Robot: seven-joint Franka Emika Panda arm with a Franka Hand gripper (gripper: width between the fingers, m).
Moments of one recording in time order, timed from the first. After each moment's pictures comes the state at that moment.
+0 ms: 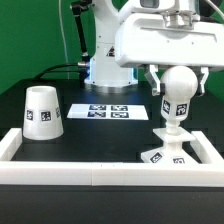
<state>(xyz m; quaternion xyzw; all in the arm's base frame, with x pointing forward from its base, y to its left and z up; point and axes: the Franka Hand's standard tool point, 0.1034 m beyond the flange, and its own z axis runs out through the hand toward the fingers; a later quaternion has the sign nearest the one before) 0.615 0.083 0.133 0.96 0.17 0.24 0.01</state>
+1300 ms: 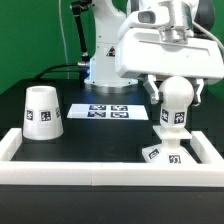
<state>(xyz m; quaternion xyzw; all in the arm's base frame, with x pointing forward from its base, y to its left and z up) 0.595 0.086 0.113 0.94 0.17 0.31 0.02</state>
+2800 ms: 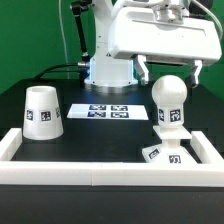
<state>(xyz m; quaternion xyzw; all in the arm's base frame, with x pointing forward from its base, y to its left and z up) 0.595 0.070 0.143 0.95 0.16 0.27 0.02</state>
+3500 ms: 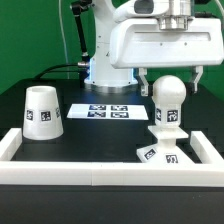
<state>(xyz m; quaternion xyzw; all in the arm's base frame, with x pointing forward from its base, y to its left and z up) 0.583 0.078 0.126 0.98 0.16 0.09 -0.01</state>
